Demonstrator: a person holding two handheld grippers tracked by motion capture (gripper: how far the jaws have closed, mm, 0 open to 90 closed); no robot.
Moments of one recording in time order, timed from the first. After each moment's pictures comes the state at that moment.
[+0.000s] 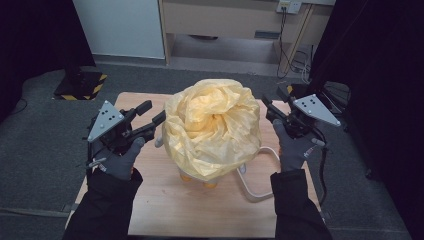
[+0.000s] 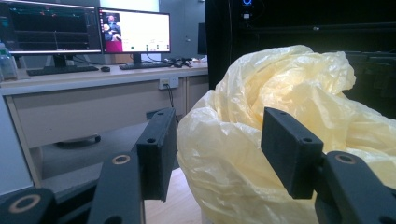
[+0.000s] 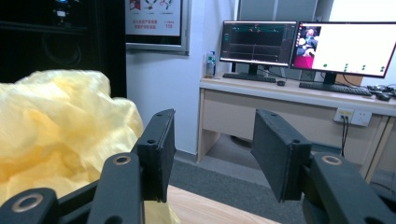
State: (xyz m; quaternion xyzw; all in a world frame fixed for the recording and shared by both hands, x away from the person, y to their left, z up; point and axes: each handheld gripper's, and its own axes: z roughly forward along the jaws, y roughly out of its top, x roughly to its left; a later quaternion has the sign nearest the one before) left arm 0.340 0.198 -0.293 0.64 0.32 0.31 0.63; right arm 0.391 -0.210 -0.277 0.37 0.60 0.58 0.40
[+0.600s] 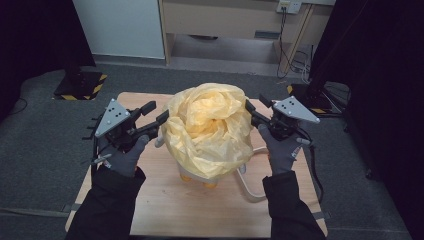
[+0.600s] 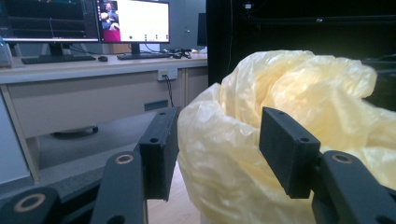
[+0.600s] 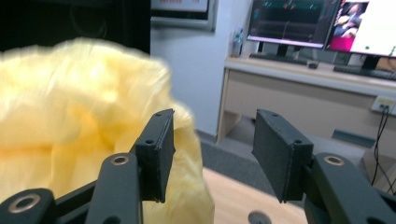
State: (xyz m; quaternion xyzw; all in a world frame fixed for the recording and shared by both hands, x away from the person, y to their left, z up) left arm 0.350 0.193 -0.302 0.65 0.34 0.29 0.62; right arm 0.399 -0.185 -0.297 0.35 0.66 0.57 0.35
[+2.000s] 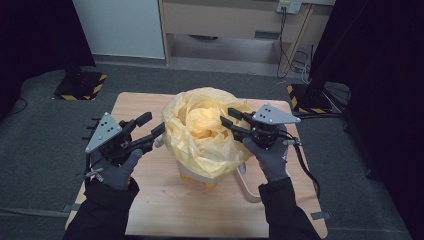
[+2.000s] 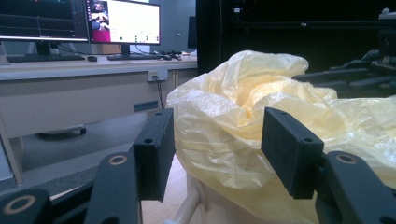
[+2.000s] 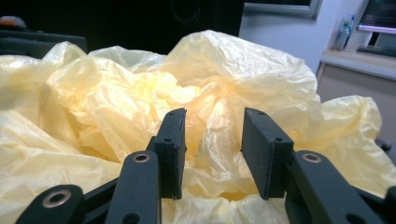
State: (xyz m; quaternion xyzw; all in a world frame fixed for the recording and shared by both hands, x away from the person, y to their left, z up) left arm 0.329 0.202 -0.317 0.64 0.32 0.28 0.63; right arm 0.389 -0.151 -0.306 0.23 0.73 0.60 0.23
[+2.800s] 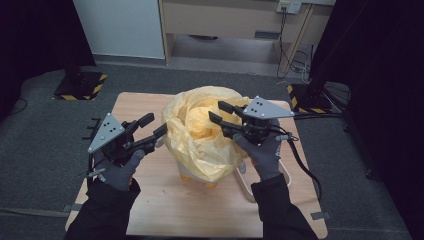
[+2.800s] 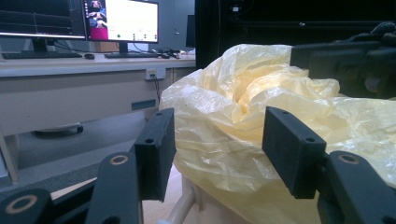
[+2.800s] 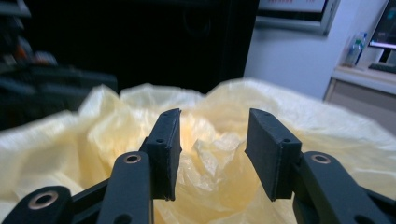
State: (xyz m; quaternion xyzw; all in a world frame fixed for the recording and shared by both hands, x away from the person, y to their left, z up) left arm 0.329 0.200 -0.318 0.64 0.33 0.27 0.64; right arm 0.381 -0.123 -0.280 0.21 0.73 0.61 0.23
